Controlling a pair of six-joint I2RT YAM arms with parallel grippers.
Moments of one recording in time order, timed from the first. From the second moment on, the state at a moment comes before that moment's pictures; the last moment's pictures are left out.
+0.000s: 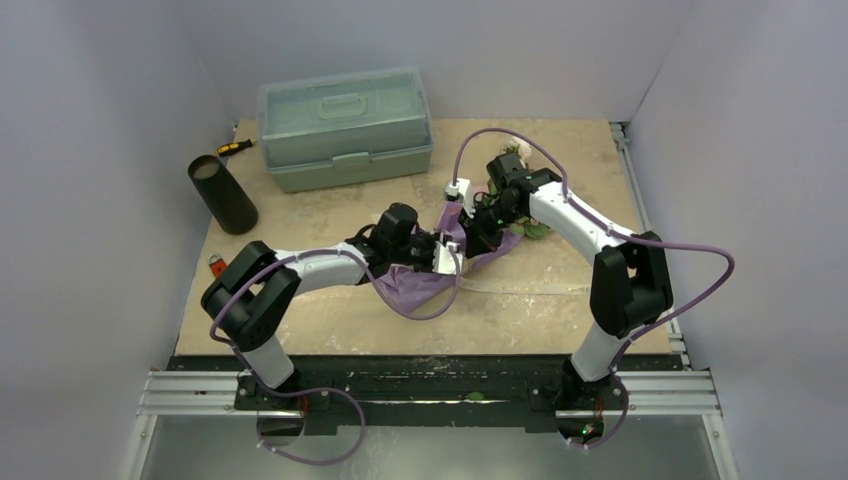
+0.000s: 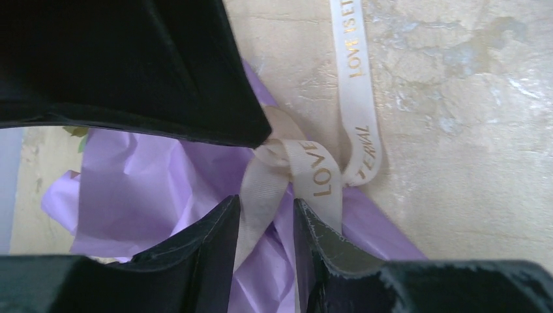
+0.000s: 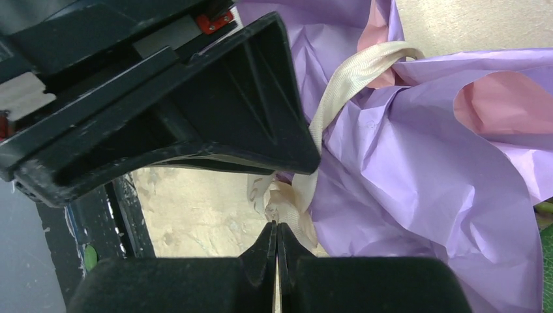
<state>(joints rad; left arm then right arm) -0.74 1.68 0.89 0.23 0.57 0.89 0.41 1.71 1.34 -0.88 -0.65 -0.63</state>
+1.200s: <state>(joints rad) -0.62 1.63 0.94 0.25 0.50 0.68 0.36 1.71 1.30 -0.90 -0.62 -0.70</state>
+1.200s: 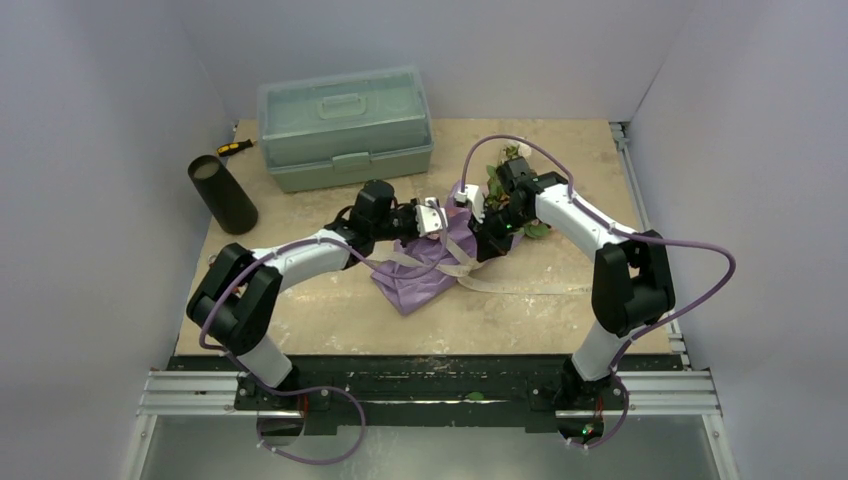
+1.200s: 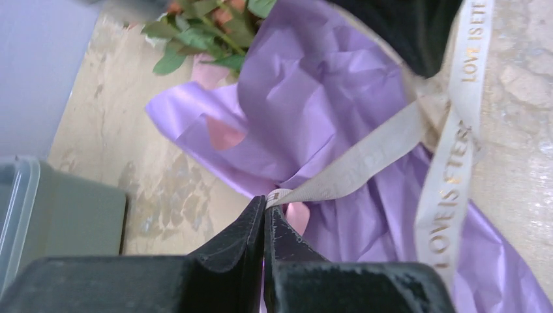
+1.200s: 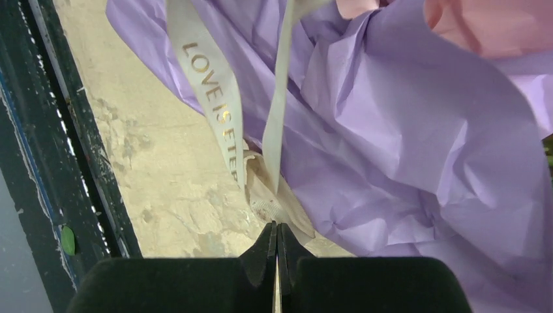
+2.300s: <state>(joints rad) -0.71 1.59 0.94 0.14 0.59 0.91 0.35 1.71 1.26 -0.89 -0.61 -0.69</state>
